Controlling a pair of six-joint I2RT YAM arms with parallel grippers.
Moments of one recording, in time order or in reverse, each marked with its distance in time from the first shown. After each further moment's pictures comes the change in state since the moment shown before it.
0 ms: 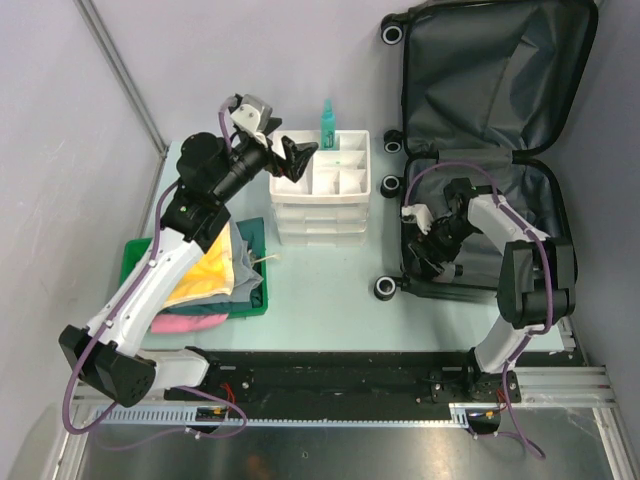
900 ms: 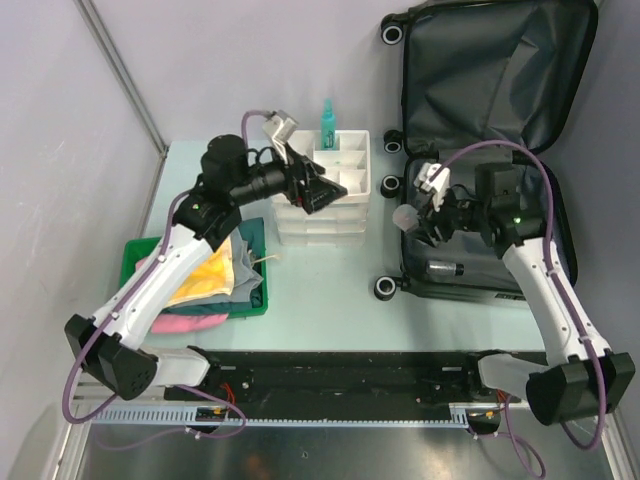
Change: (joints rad) left arm -0.044 0.034 0.014 -0.182 0.322 -0.283; right arm 0.005 -0.494 -0.030 0.304 -0.233 0.108
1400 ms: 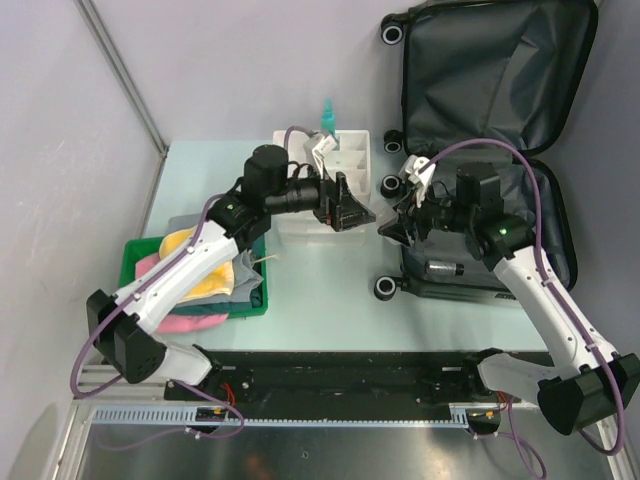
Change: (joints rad) left arm -0.173 0.095 0.000 -0.040 0.014 -0.151; right arm 0.247 -0.068 -0.030 0.273 0.018 0.390
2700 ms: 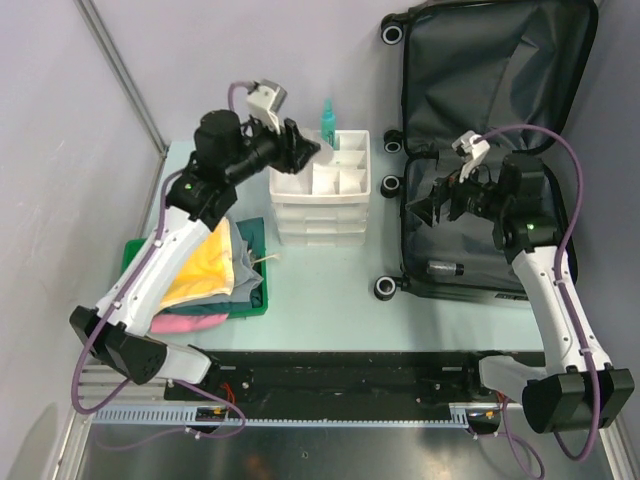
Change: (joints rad) left arm 0.182 -0.001 0.175 -0.097 -0.303 0.264; right arm -0.259 -0.011 -0.006 0.089 -0.037 0.218
